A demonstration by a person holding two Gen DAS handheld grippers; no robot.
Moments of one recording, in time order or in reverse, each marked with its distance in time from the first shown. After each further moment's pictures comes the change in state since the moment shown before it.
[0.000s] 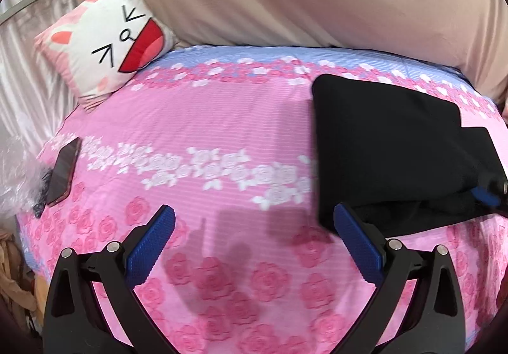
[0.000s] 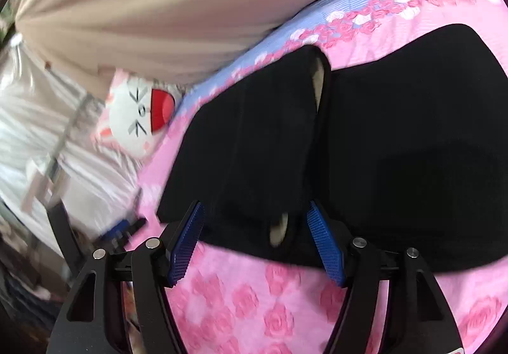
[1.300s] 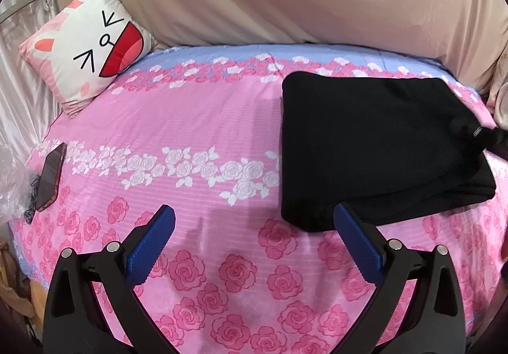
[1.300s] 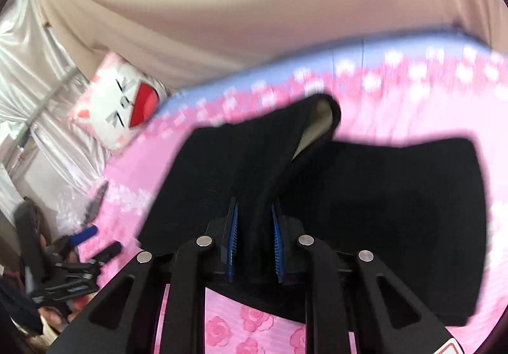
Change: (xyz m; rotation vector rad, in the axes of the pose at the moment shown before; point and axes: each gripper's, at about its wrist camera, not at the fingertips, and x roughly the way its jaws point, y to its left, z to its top) left arm -0.014 -0.028 0.003 0.048 0.005 -0.078; right arm -0.028 0.042 0.046 -0.214 -0.114 -0.175
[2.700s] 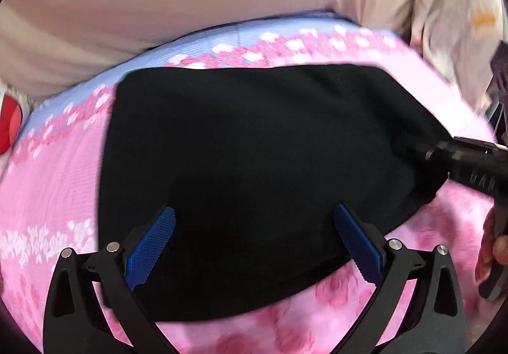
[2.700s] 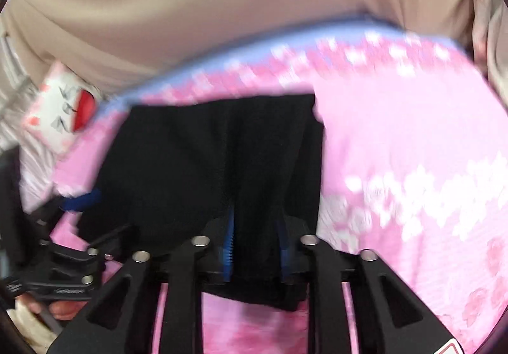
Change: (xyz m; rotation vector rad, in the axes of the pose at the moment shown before) left arm 0.048 -0.213 0.025 0.324 0.038 -0.247; right arm -0.039 -0.117 -0.027 0.069 0.078 -0.245
